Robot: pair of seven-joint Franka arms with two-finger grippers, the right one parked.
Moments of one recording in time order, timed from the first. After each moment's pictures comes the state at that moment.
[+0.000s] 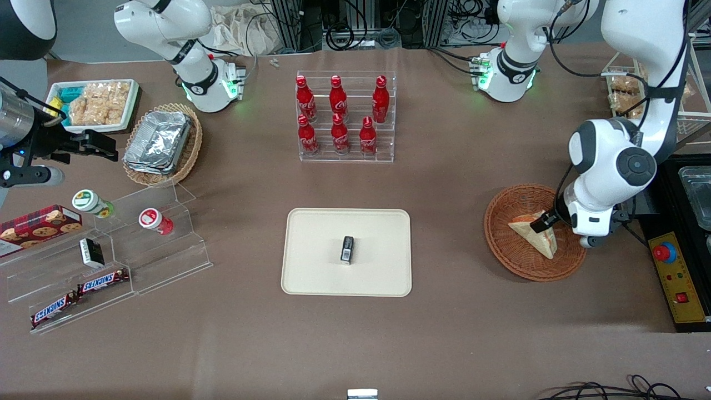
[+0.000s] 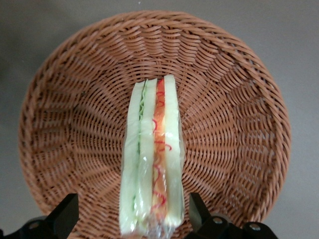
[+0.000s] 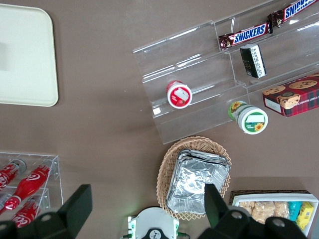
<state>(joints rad) -0.02 0.25 -0.01 -2.19 0.01 2.42 -0.72</state>
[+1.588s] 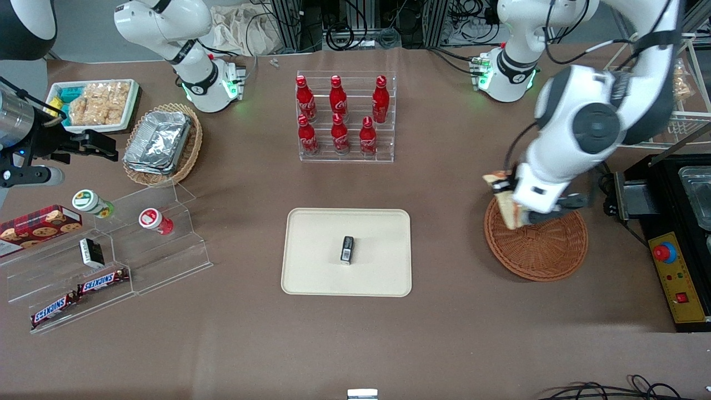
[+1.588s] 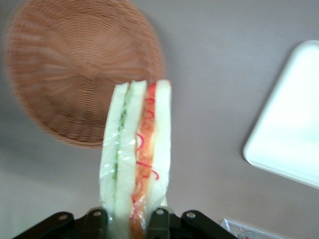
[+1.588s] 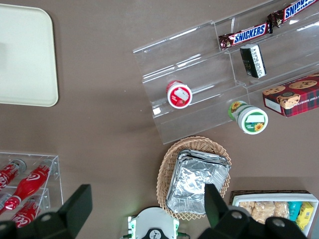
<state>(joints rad) -0.06 0.15 -0.33 -1.85 0.02 1.88 -0.64</state>
